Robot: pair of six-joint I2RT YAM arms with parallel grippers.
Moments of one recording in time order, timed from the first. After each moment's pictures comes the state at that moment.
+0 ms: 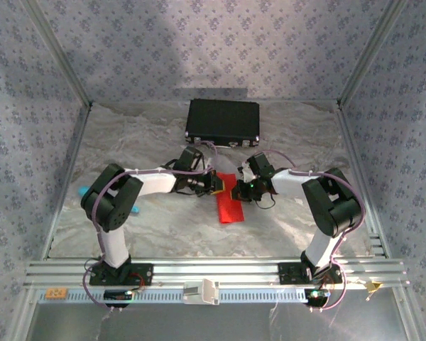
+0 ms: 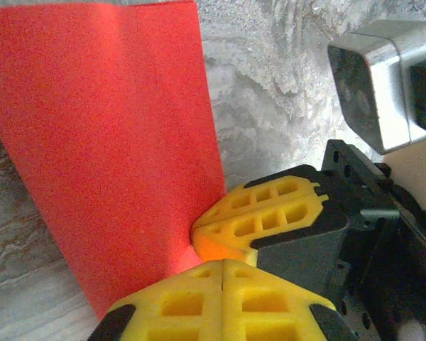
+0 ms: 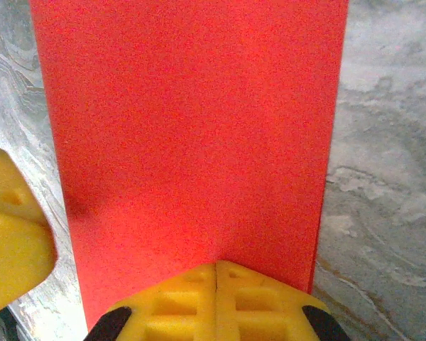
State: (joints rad) left arm -0.65 1.85 0.96 0.04 0.65 -0.87; right arm 0.48 1.73 0.82 -0.20 -0.52 0.49
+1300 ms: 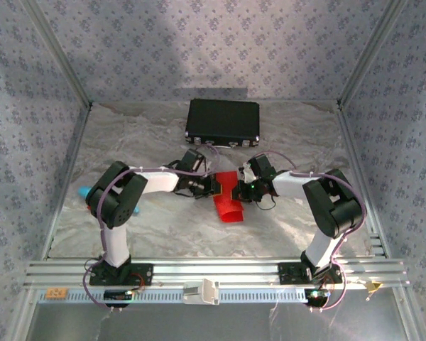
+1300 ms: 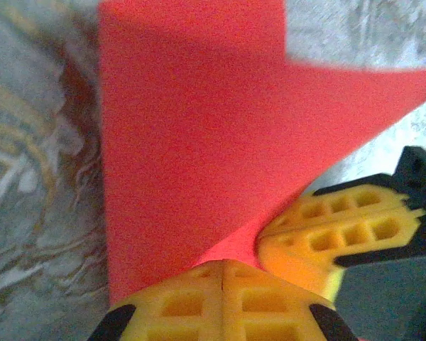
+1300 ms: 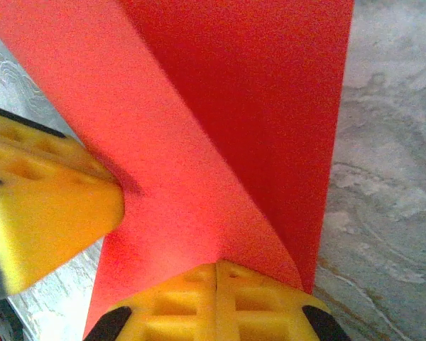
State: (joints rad) left arm -0.65 1.89 1.01 -0.05 0.58 -0.78; right arm 0.47 1.71 0.78 -0.16 -0.53 0.51
